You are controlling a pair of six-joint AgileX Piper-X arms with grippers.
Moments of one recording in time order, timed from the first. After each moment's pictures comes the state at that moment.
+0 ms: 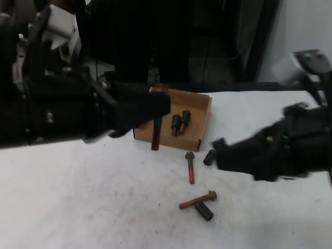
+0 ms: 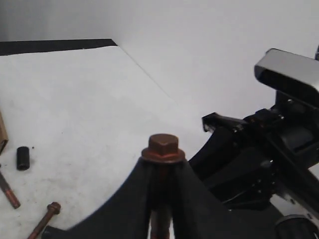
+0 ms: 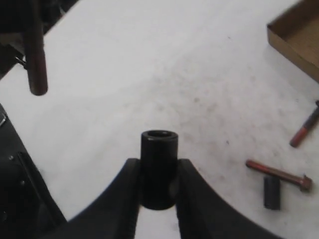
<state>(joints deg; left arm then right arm) -29.3 55.8 -41.1 6.6 34.8 -22.3 36.4 61.2 -49.0 30.9 -23.0 10.8</state>
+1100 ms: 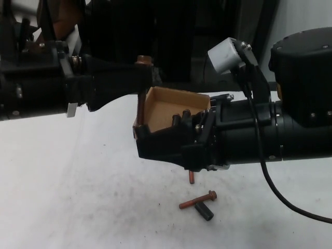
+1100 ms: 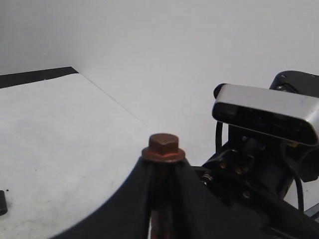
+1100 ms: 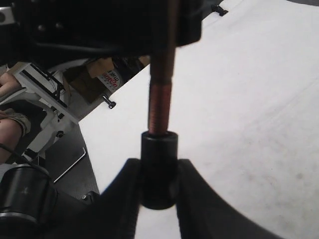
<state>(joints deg) -19.5 60.6 -40.8 -6.5 52.1 -24.0 43.3 69.9 -48.6 7.5 -30.1 19.8</state>
